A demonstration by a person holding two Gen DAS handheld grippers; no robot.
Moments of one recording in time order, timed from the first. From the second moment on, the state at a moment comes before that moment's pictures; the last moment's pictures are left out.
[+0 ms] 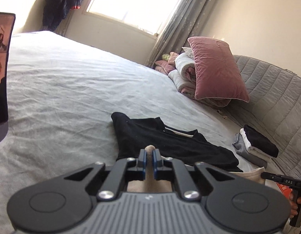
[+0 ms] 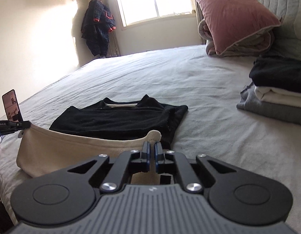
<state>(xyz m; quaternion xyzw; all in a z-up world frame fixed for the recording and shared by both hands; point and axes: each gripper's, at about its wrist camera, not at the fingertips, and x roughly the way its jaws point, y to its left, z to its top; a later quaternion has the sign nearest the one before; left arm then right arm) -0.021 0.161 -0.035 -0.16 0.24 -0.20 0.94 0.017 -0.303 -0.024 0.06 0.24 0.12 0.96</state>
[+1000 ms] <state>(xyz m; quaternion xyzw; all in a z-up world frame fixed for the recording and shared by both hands) -0.012 0.032 -0.050 -0.03 0.31 -0.36 0.88 0.087 -0.216 -0.032 -0.04 0.31 0.23 0.92</state>
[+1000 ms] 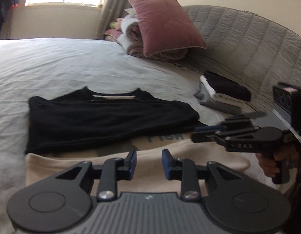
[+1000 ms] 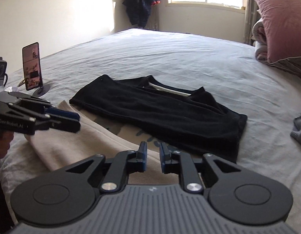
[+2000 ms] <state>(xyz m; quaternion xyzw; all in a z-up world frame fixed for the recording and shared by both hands) -0.011 0.005 -0.087 0.03 0.35 -0.41 0.84 0.175 -0.224 -0.071 0.24 0.47 0.34 0.78</state>
